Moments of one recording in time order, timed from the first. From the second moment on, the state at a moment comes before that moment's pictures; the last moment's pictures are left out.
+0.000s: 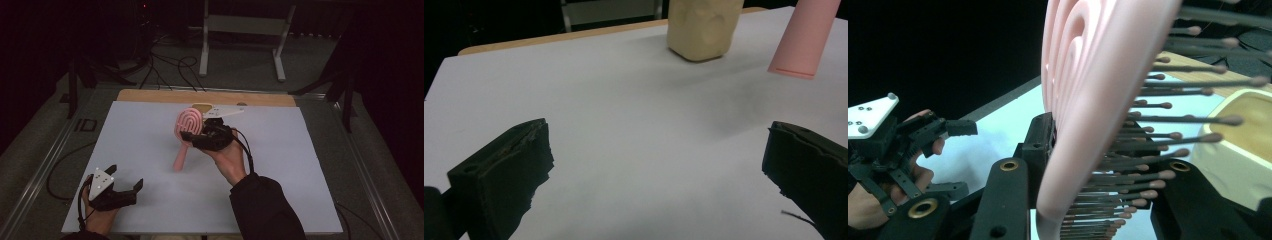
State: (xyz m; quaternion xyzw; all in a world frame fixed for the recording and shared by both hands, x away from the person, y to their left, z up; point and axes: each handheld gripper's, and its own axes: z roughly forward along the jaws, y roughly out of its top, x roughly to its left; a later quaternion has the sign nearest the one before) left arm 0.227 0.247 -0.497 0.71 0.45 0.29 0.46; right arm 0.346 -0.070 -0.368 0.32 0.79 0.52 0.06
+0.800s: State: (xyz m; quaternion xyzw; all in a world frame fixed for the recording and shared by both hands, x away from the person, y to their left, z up) left arm 0.229 0.247 -0.500 0.70 0.46 0.29 0.47; right arm 0.361 -0.067 -0.348 0.31 0.79 0.52 0.07
